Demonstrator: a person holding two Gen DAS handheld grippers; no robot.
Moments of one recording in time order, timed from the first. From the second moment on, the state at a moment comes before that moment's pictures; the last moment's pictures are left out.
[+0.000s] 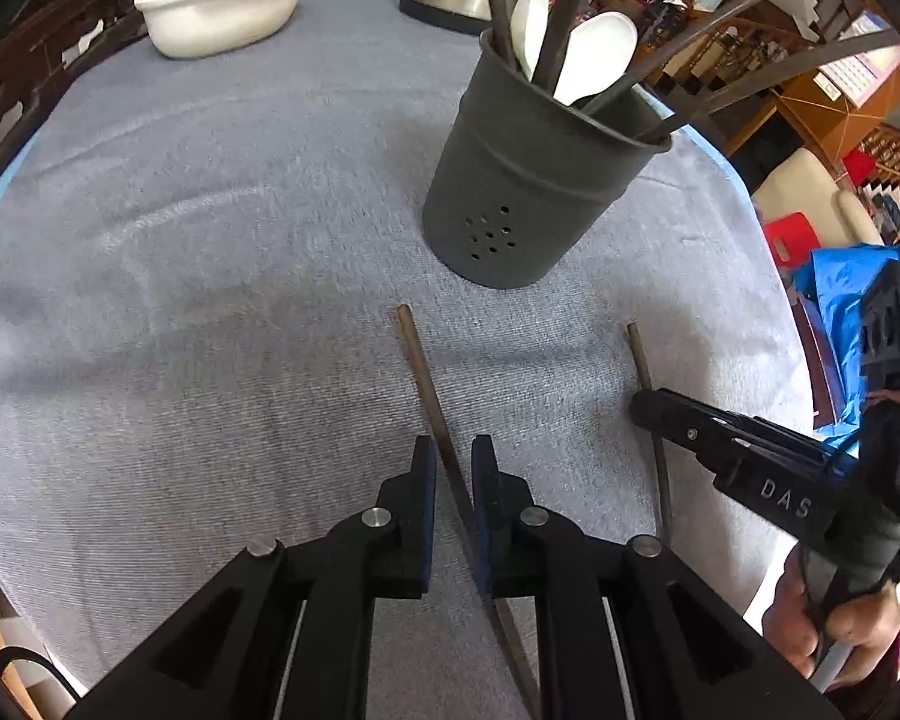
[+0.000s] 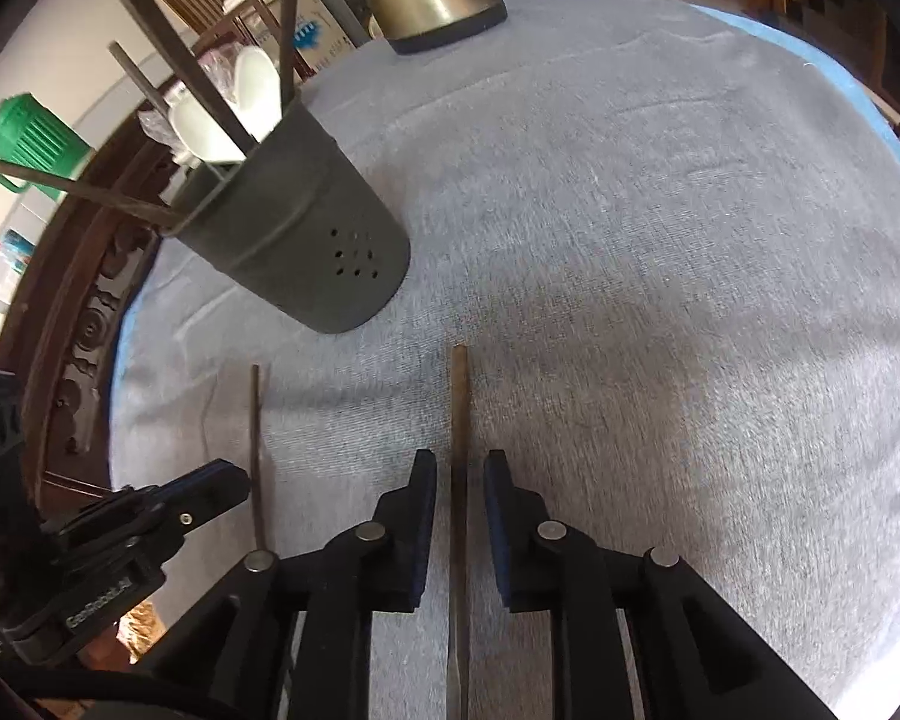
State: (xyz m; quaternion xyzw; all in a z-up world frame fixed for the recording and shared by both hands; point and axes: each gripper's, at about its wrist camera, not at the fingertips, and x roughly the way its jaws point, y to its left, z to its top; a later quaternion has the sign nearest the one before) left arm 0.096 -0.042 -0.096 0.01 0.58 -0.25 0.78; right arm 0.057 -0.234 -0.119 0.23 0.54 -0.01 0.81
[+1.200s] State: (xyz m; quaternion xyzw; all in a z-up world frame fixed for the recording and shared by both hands) left arm 0.035 -0.018 0.009 0.01 0.40 -0.26 0.88; right arm 0.045 -0.232 -0.087 0.21 0.53 0.01 0.82
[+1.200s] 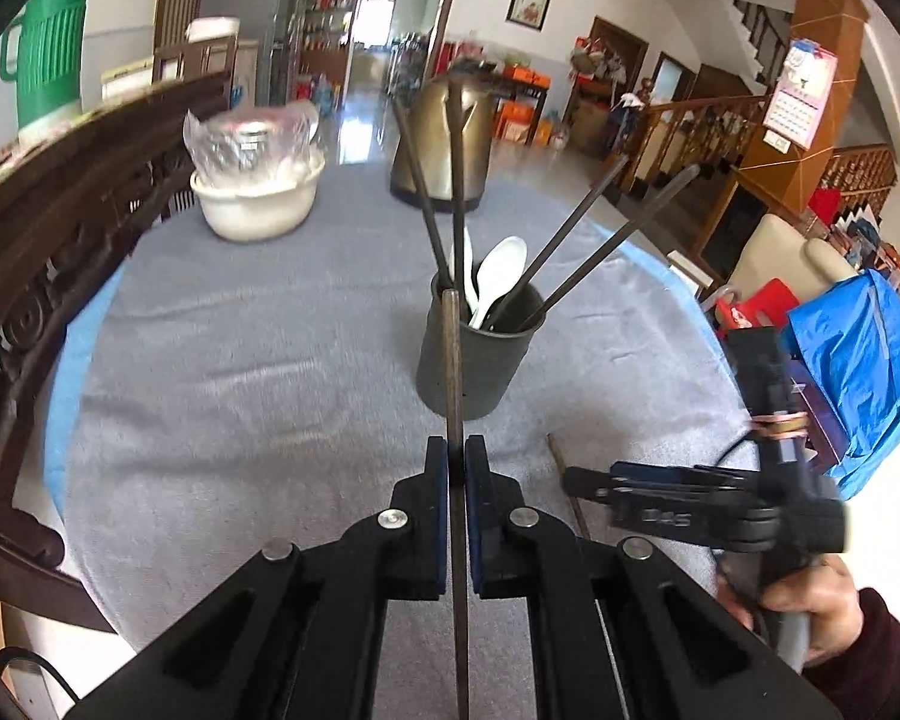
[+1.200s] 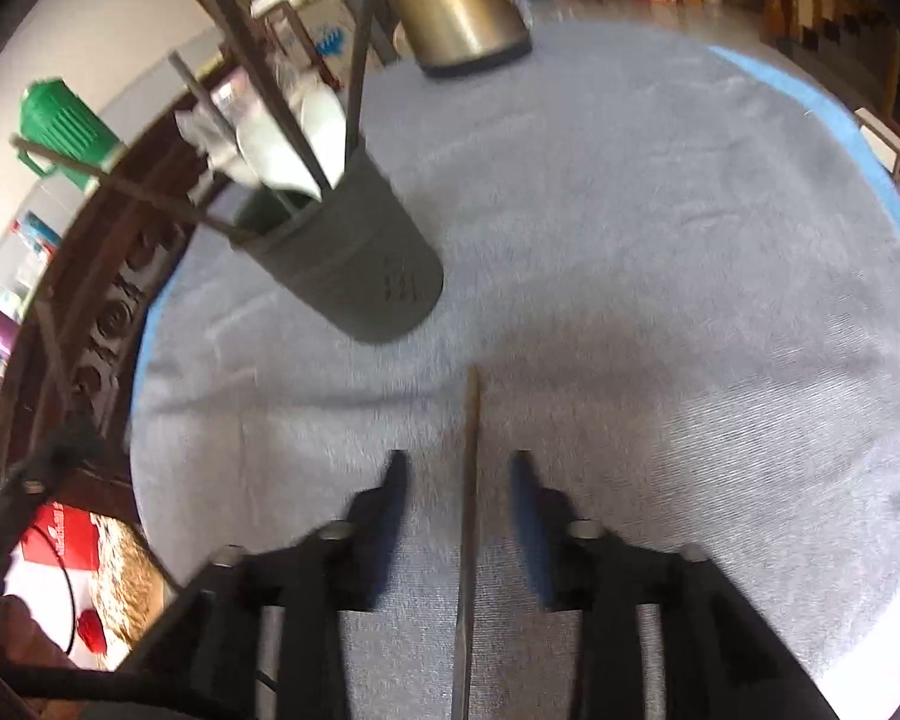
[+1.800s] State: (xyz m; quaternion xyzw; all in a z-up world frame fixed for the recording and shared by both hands) left arm 0.025 -0.020 0.017 0.05 0.37 -0.24 0.90; right arm 0.050 -0.207 -0.108 0.13 0.55 -0.02 0.83
